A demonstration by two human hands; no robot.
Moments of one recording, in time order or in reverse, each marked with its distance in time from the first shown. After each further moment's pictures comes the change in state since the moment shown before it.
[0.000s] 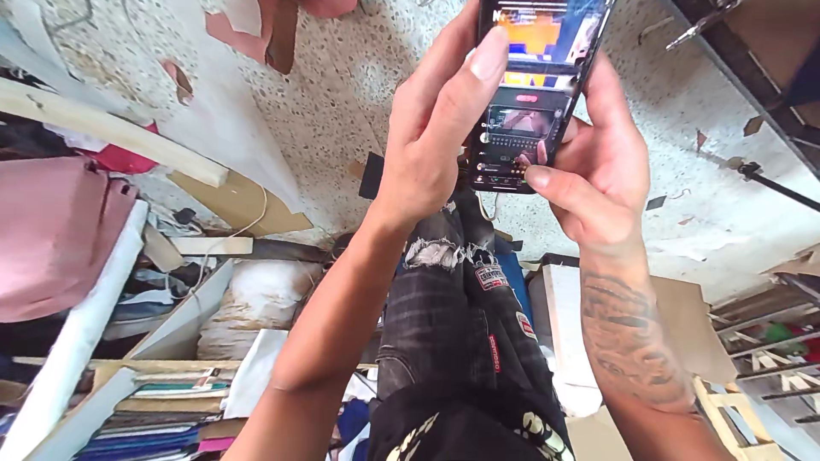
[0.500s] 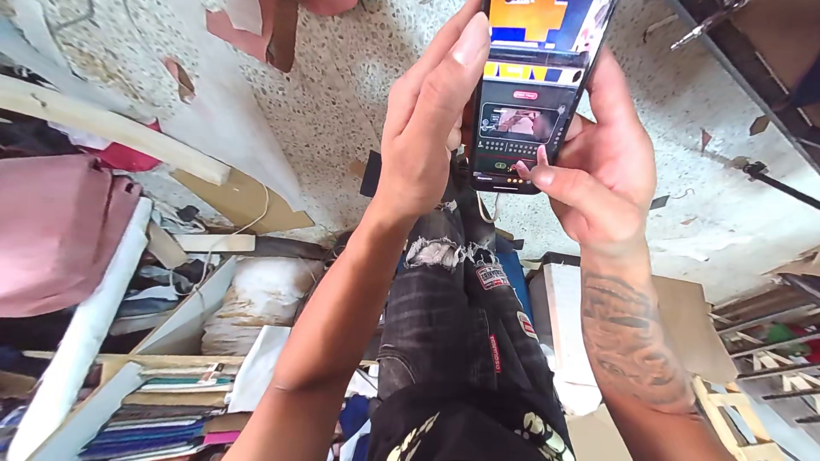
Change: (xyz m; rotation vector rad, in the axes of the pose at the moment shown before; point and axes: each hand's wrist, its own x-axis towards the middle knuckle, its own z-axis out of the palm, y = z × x) left_hand 0.005 -0.002 -0.004 -0.052 0.015 -0.076; right_hand 0.005 0.000 -0.004 0.019 0.006 0.006
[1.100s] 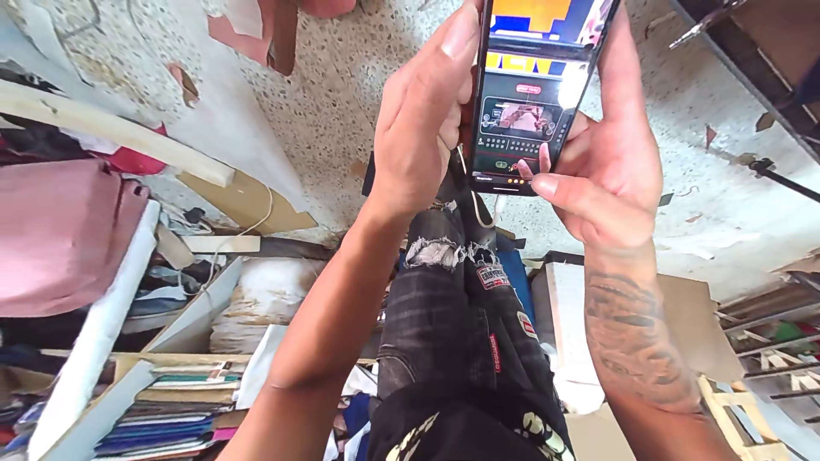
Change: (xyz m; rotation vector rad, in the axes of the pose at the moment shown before) left_hand 0.009 0.000 0.000 -0.054 -0.043 0.021; right_hand 0.001 -0.006 -0.010 0.073 -0.019 0.010
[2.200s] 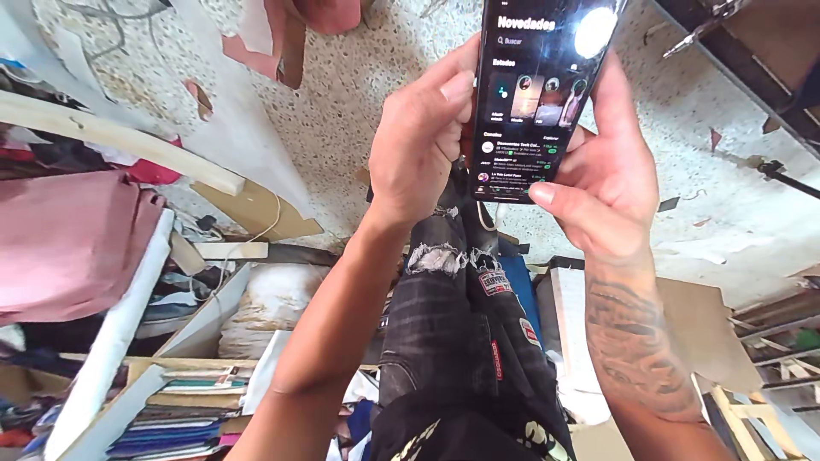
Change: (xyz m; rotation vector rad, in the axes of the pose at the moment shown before) left_hand 0.002 -0.001 0.002 -0.128 -0.042 -0.012; right_hand -0.001 -0.002 -0.005 0.006 0.017 -0.018
